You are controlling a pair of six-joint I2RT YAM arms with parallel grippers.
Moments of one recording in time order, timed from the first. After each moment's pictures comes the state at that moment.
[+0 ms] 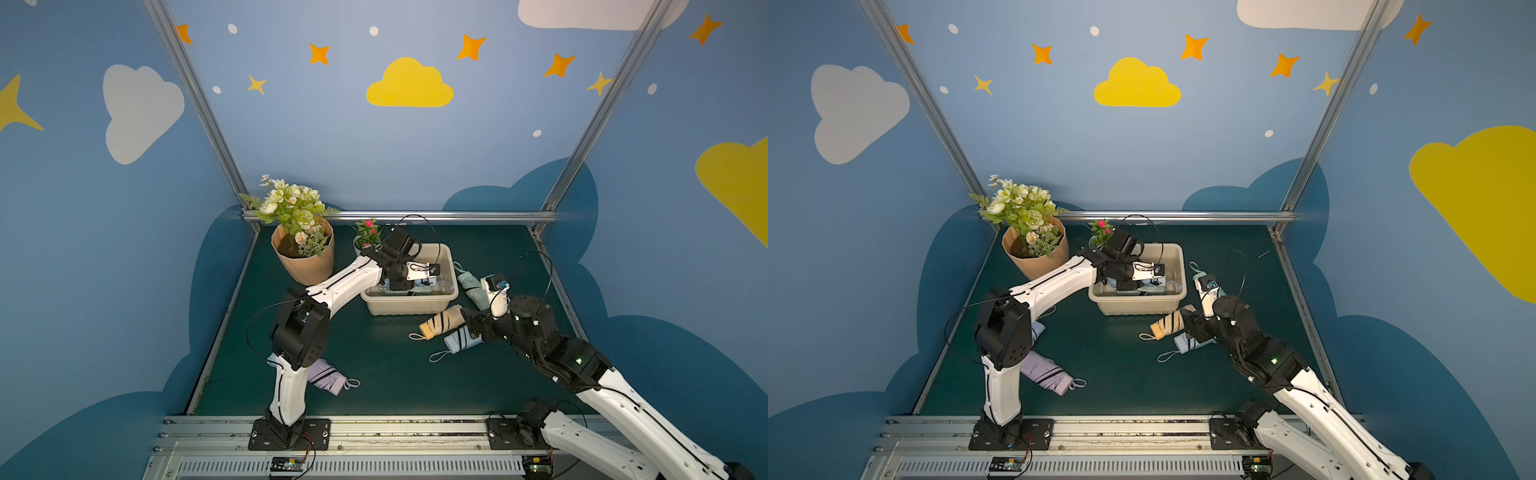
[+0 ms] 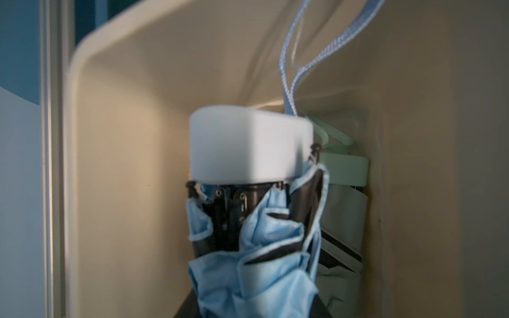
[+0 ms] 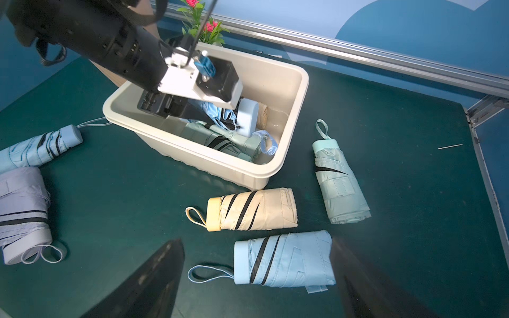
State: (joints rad) left arm -0.61 2.01 1.69 -0.65 0.11 0.98; right arm 0.73 0.76 0.85 -0.64 0.24 0.15
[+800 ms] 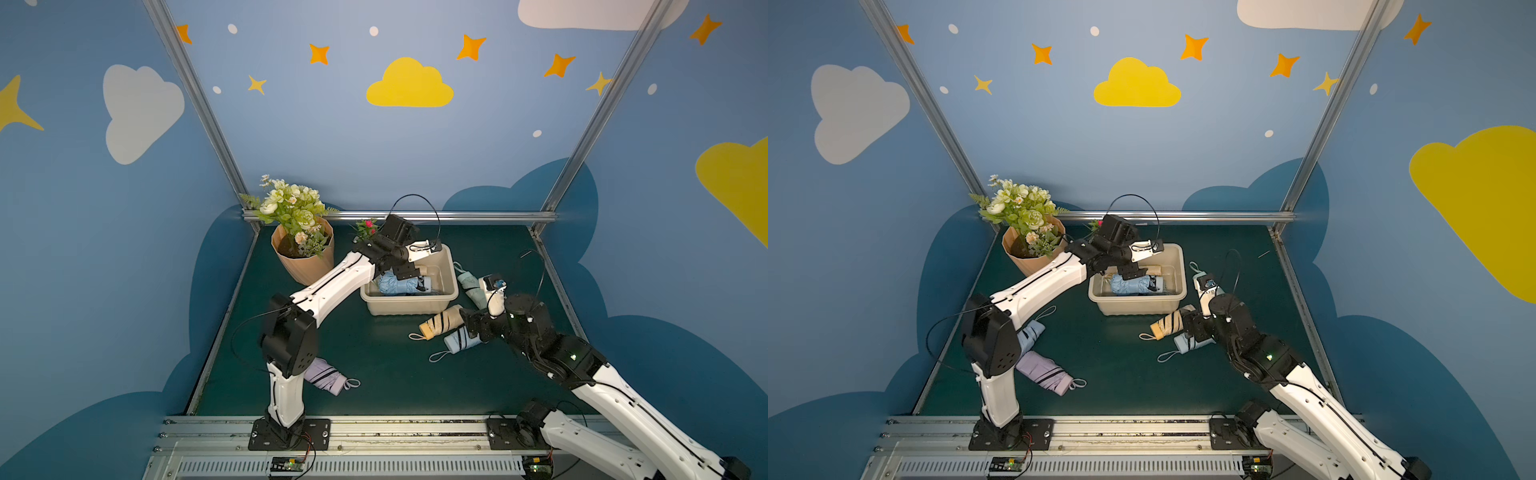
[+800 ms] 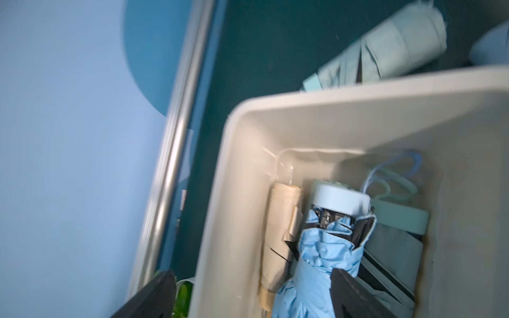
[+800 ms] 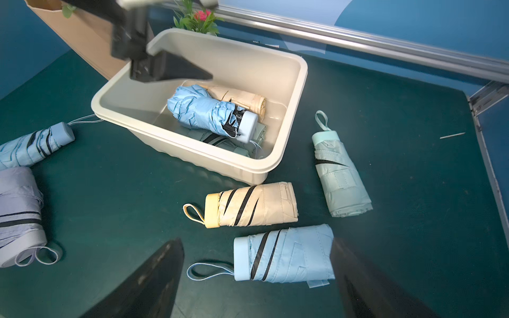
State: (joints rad) left arm -0.61 1.86 1.70 -0.50 0.05 0.82; right arm 0.73 0.80 0.85 -0.65 0.25 0.19
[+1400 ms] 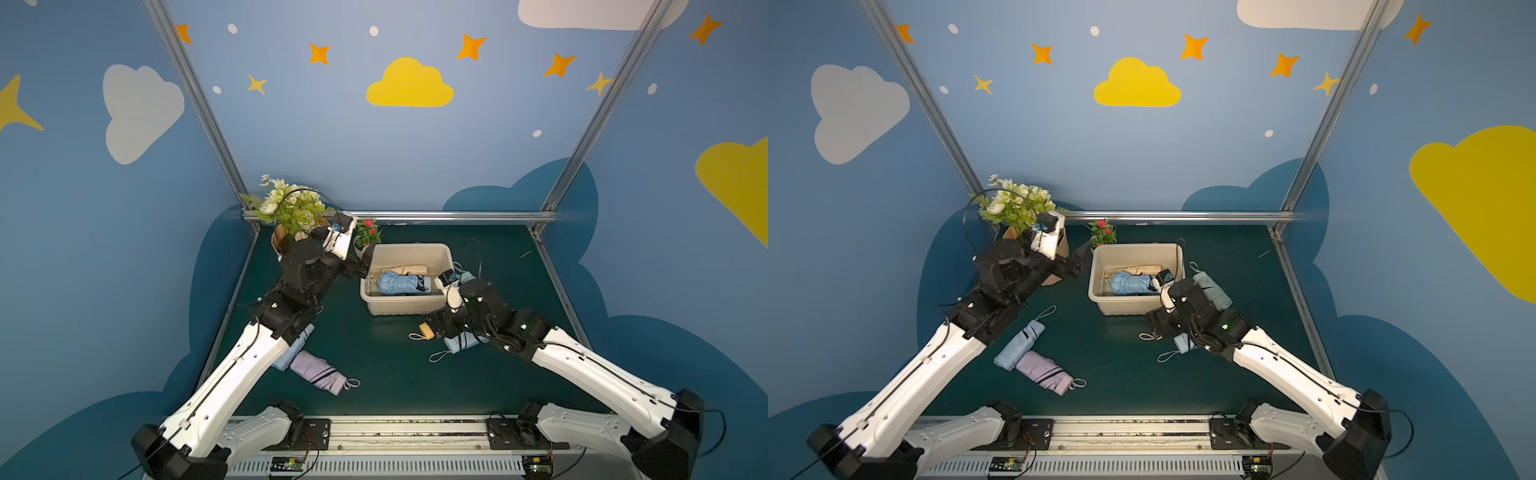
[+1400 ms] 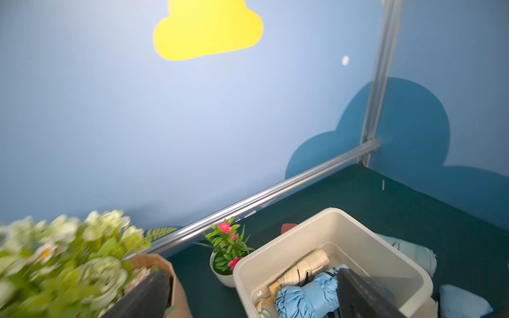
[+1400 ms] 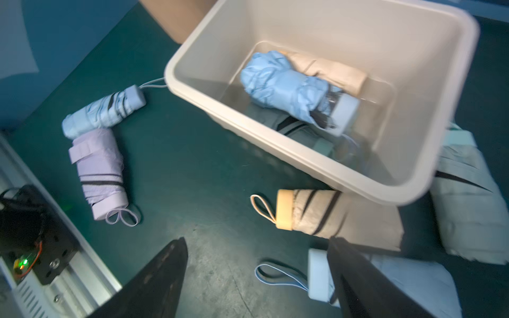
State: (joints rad) left arm -0.46 1.03 1.14 -0.20 -0.12 0.09; right arm 0.89 1.16 1.00 -0.57 0.03 0.23
